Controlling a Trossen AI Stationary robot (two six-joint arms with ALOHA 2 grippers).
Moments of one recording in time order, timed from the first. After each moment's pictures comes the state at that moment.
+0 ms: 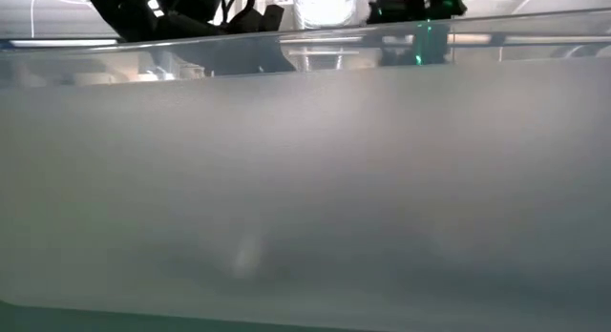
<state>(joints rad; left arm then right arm) 0.11 1.48 0.74 0.50 -0.24 -0.35 -0.43 1.55 1.32 -0.97 0.68 0.33</state>
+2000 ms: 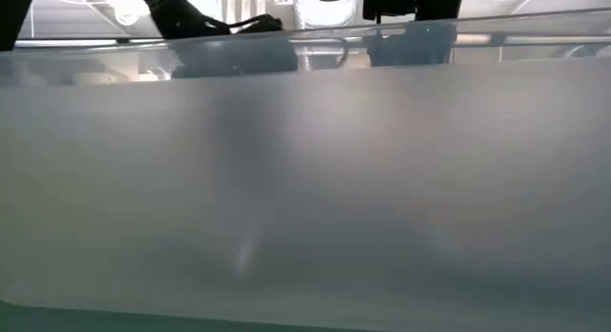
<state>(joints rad) 0.06 1.82 0.99 -0.16 0.25 0.28 -0.15 1.57 1.30 -1.04 0.16 0.39</state>
